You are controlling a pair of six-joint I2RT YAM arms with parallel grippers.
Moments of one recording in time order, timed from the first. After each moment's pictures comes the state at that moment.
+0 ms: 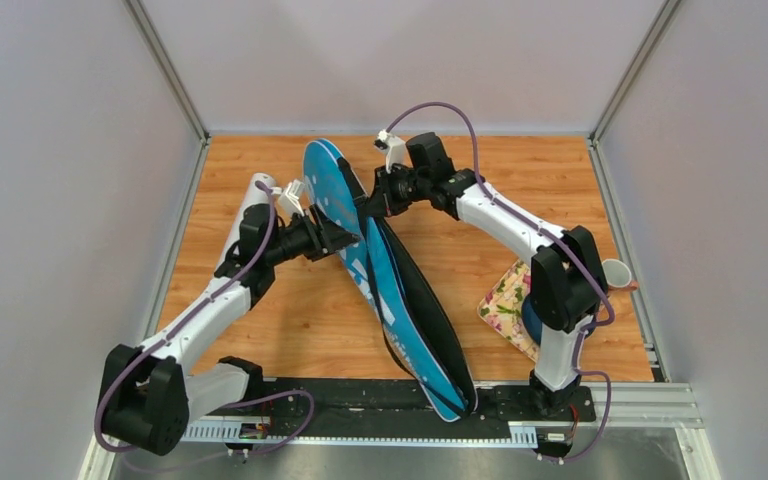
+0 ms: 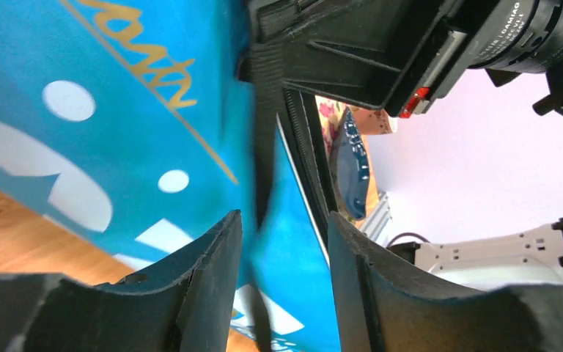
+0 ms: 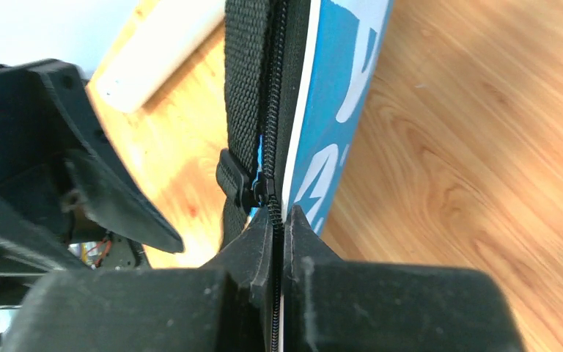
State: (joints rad) left arm -0.30 1.14 0.62 0.22 0.60 -0.86; right arm 0.61 1.88 1.57 -0.27 -0.59 0.28
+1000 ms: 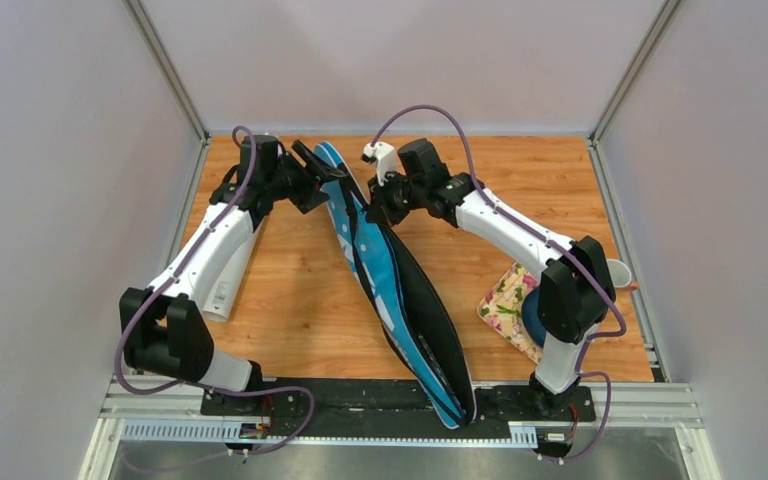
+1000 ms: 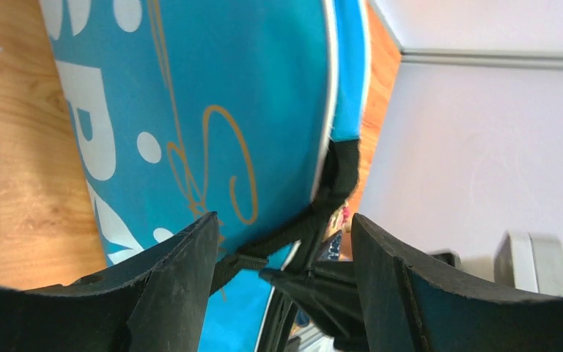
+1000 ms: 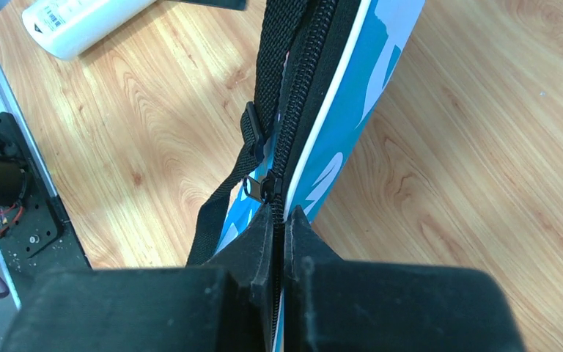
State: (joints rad) left arm -0.22 1.41 1.19 -0.32 0.33 -1.02; right arm 0.66 1.80 1.56 -0.40 -0.43 0.02
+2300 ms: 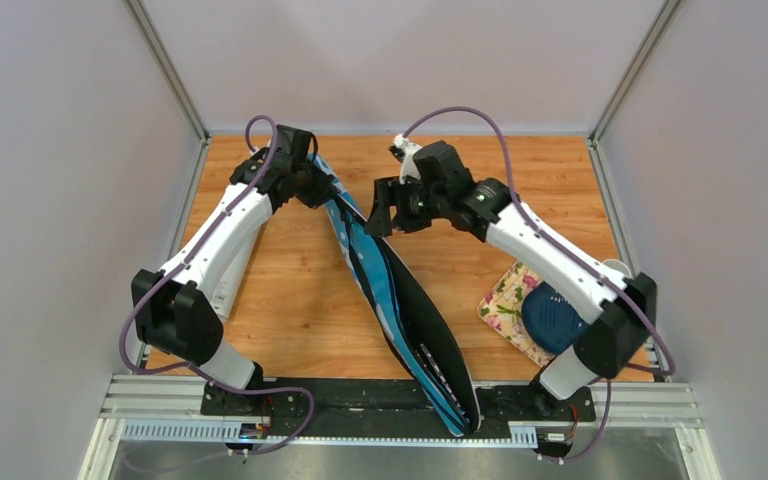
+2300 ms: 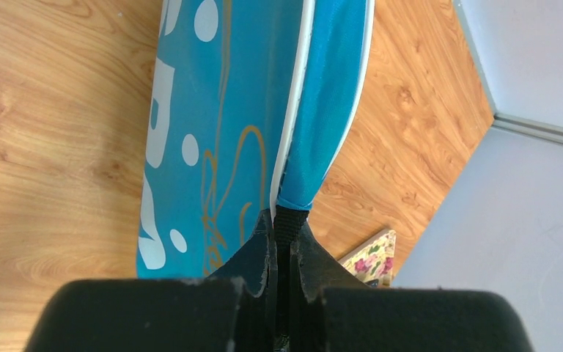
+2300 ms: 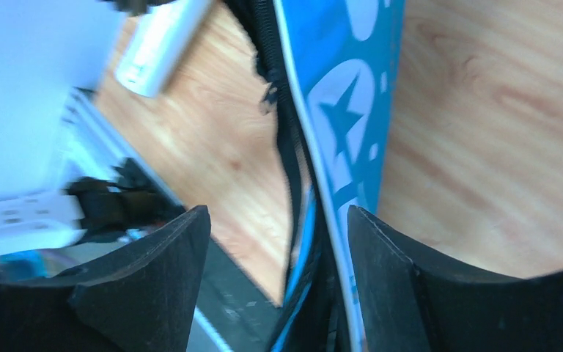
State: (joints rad) left arm -0.35 1.55 1.46 -0.72 -0.03 -1.15; right arm 0.74 1.62 1.58 -0.65 -0.26 0.40
